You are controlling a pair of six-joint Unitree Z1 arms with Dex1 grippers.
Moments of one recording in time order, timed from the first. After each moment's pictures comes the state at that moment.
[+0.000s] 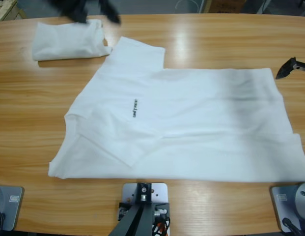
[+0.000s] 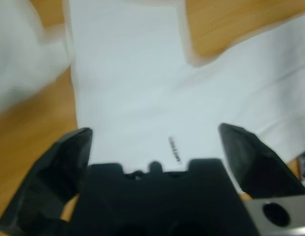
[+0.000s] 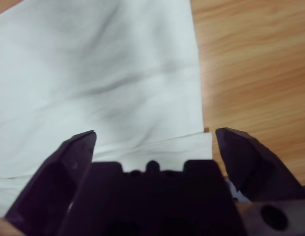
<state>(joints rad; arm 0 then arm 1) -0.58 1.99 -1.91 0.95 -0.18 -0.25 0.13 1.68 -1.30 1.12 -0.01 0.41</state>
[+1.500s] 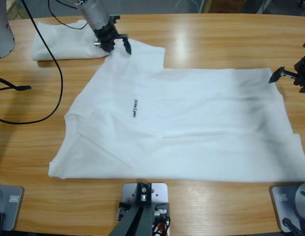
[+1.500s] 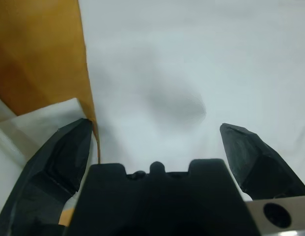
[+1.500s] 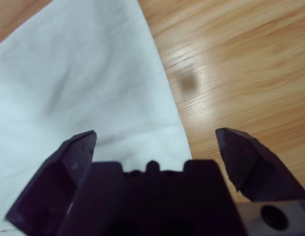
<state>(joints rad) -0.47 2.69 -2.66 1.42 -0.18 -0.22 -0.03 1.80 -1.13 0.80 0.00 0.35</state>
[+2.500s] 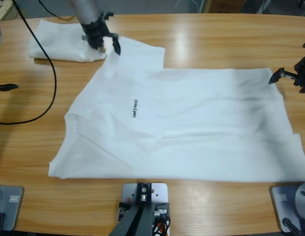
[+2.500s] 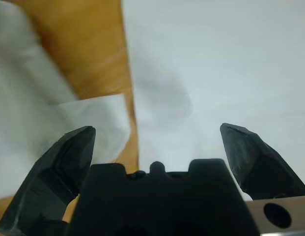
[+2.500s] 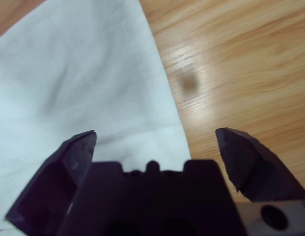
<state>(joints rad) -0.49 2.60 -2.64 1.50 -0.05 -0.11 -0.03 1.78 -1.12 0.80 0.00 0.33</state>
